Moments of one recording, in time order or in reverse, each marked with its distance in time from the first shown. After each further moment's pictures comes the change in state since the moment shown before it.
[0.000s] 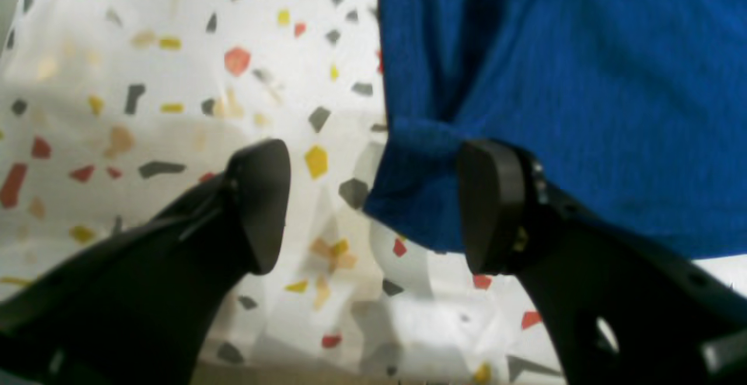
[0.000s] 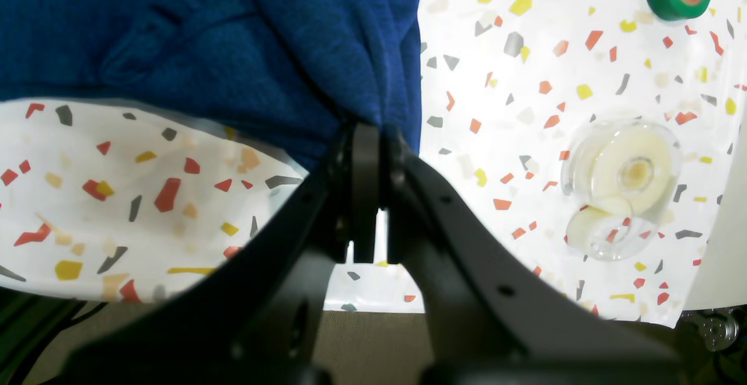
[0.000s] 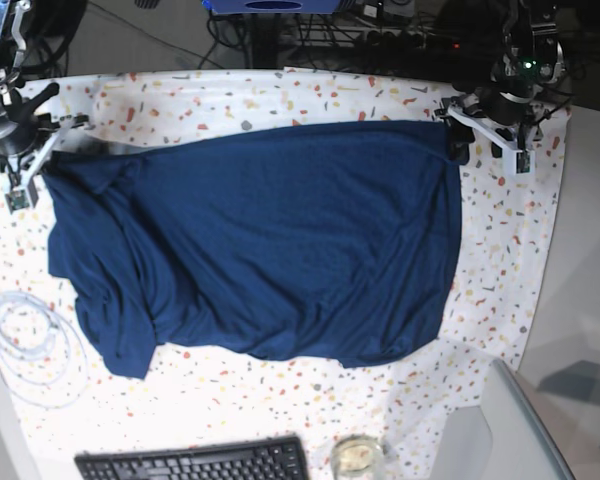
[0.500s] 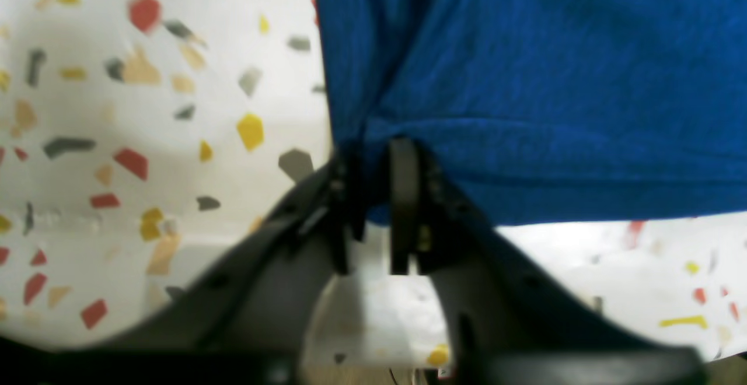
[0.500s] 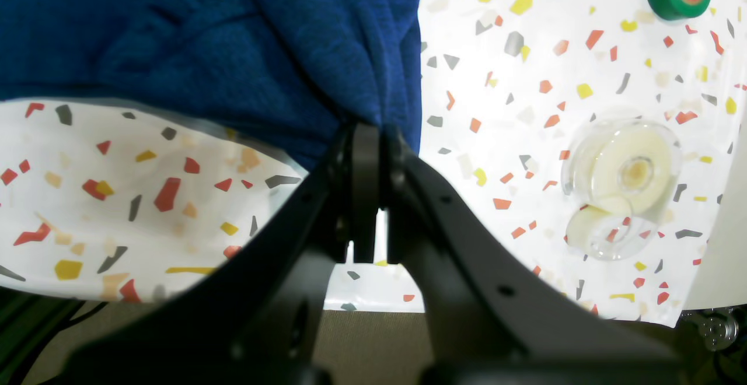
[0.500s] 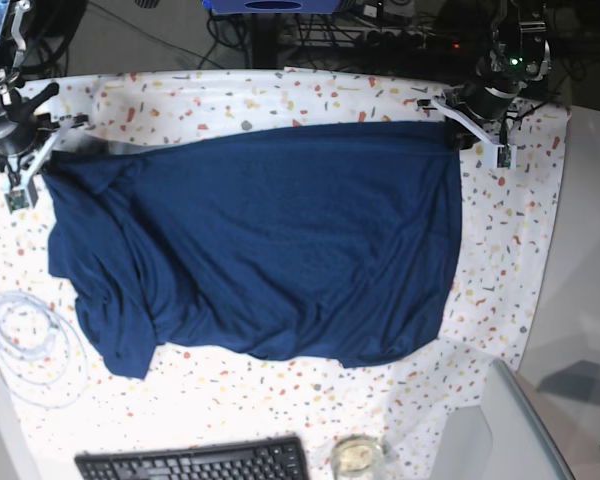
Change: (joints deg) left arm 0.4 0.1 3.5 0.4 -0.2 -0.1 0.5; right arm 0.0 0.0 0.0 0.0 0.0 0.0 -0.1
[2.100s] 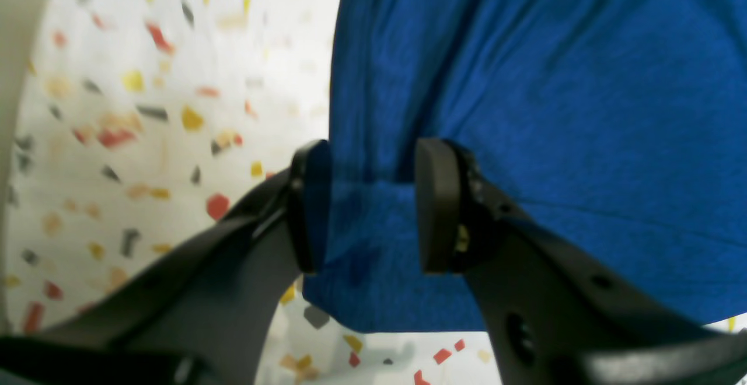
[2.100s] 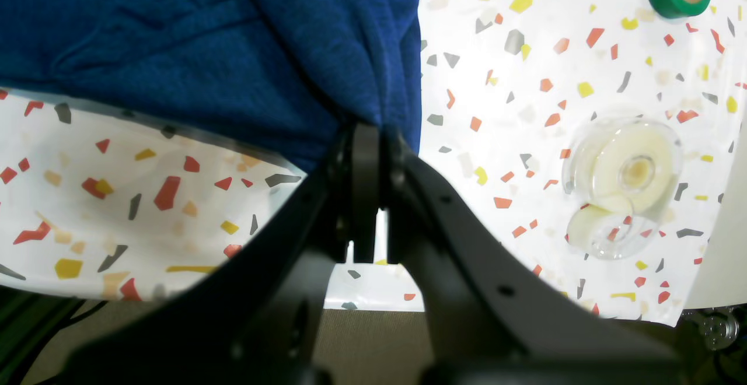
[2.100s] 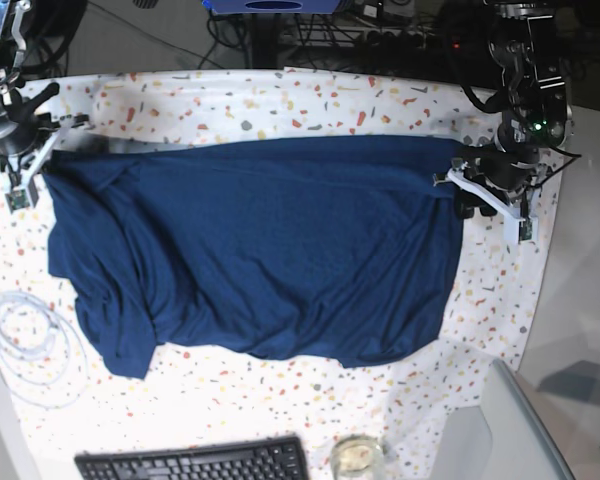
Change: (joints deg) left arm -12.1 1.3 -4.2 5.9 -0.3 0.5 13.7; right arm 0.0 0.0 0.0 0.0 0.0 0.0 -0.1
